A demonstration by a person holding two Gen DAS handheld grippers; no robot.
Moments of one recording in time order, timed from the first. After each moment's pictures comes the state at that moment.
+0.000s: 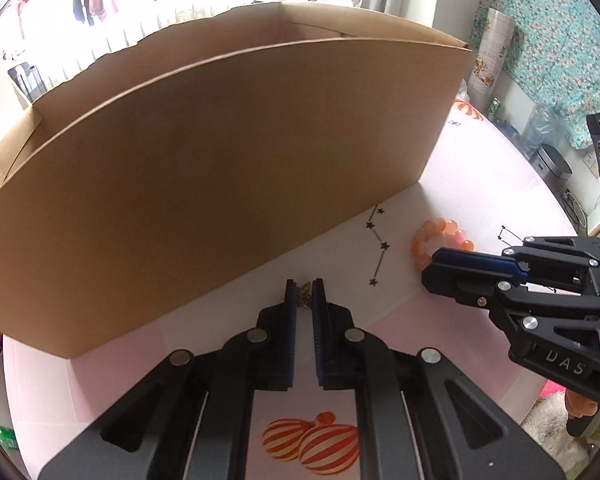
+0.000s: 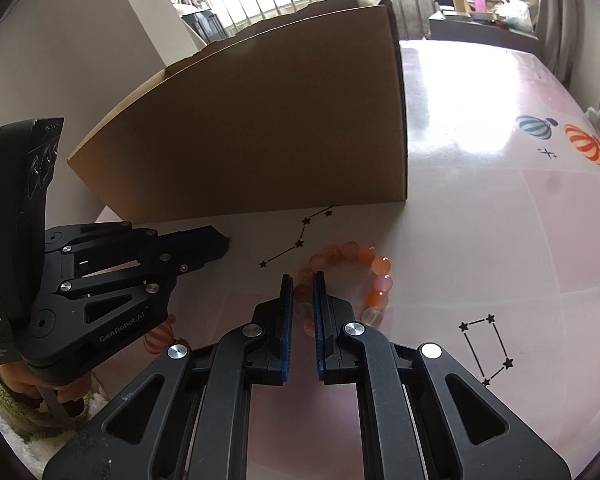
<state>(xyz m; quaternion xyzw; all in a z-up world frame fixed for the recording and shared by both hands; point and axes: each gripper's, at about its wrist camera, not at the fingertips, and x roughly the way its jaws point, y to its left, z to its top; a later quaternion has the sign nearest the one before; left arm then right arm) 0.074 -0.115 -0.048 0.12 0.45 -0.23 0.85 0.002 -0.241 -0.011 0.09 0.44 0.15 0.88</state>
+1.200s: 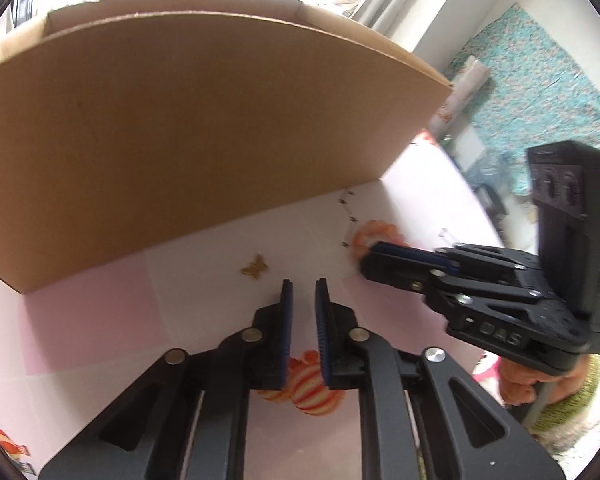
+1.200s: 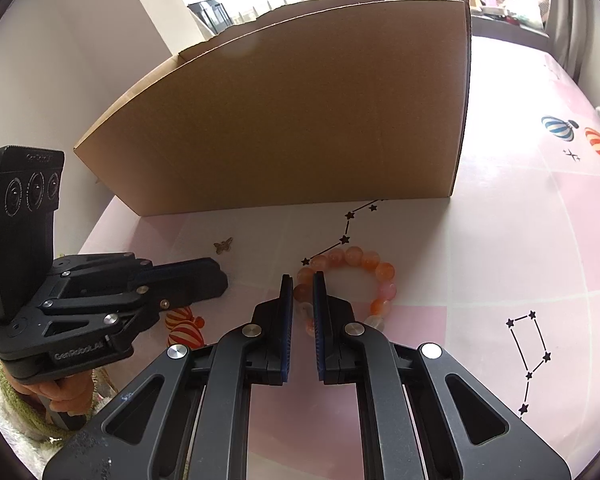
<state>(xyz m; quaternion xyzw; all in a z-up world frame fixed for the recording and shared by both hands) 0.064 -0.061 -0.052 -0.03 0.48 -0.33 0.81 0.013 -0.227 -0.014 0.09 0.46 0.16 0.87</state>
